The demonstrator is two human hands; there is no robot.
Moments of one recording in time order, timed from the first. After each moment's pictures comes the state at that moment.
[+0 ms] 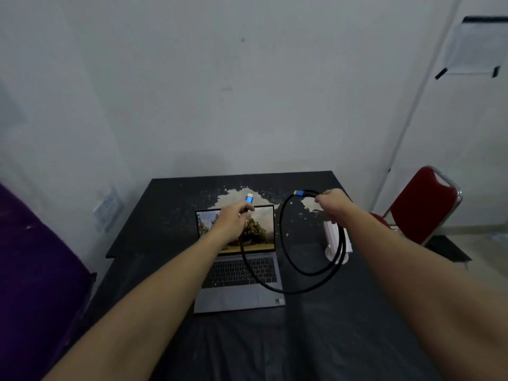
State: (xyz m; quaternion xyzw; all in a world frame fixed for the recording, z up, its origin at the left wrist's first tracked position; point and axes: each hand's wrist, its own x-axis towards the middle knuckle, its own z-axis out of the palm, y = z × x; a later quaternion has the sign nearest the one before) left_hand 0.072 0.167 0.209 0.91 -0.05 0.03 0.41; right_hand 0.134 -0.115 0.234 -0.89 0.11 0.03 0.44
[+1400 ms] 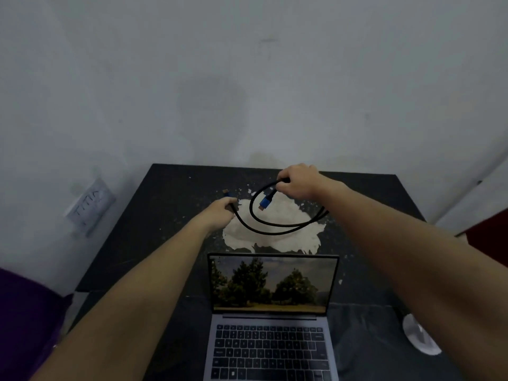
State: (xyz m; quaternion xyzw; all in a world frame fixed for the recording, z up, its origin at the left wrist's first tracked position) left_hand 0.380 0.348 0.100 0.87 0.13 -0.13 0.47; right_hand 0.451 0.123 0.187 -0.96 -0.25 0.07 0.13
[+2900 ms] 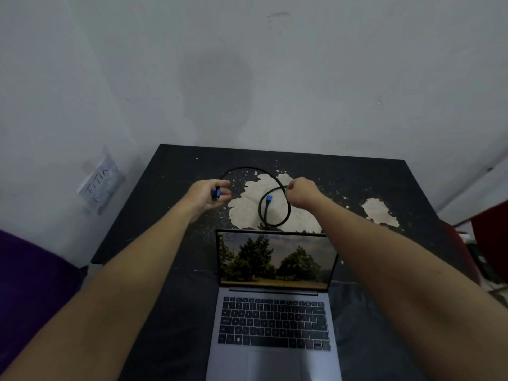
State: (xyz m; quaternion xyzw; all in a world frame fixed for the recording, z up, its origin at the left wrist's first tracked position) left_hand 0.340 0.383 0.114 0.68 0.21 -0.07 0.70; right_hand 0.417 0.137 0.117 -0.97 -0.06 0.15 0.20
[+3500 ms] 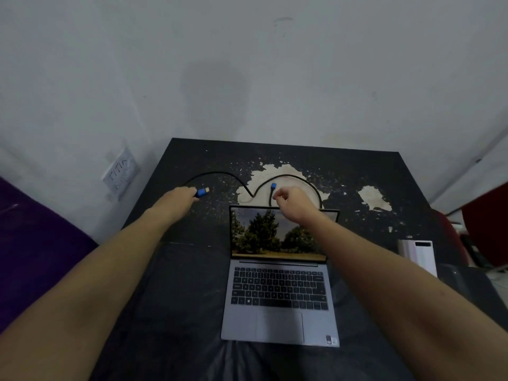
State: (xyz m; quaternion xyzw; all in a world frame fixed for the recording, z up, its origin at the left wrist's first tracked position) left_hand 0.242 0.459 0.108 0.99 0.04 -0.07 0.07; right_hand 0.296 0.143 0.119 -0.93 -0.12 0.10 0.34
